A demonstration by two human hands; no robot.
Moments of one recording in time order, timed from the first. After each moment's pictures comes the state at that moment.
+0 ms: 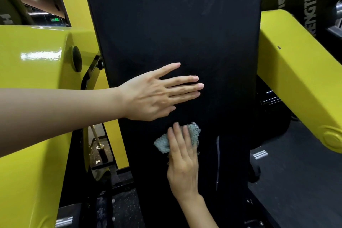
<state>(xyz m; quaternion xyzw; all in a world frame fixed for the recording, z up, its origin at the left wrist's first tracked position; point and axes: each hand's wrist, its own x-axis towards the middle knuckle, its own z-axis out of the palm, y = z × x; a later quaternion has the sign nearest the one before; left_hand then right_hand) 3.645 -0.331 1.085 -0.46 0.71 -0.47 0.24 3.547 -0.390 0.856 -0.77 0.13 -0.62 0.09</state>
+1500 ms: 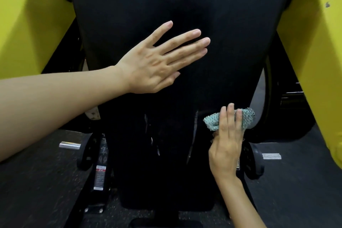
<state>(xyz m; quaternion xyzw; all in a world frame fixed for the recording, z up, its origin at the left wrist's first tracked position) 3.591 -0.374 1.015 -0.63 0.57 -0.50 0.17 3.446 -0.545 0.807 -0.82 0.14 -0.55 0.12</state>
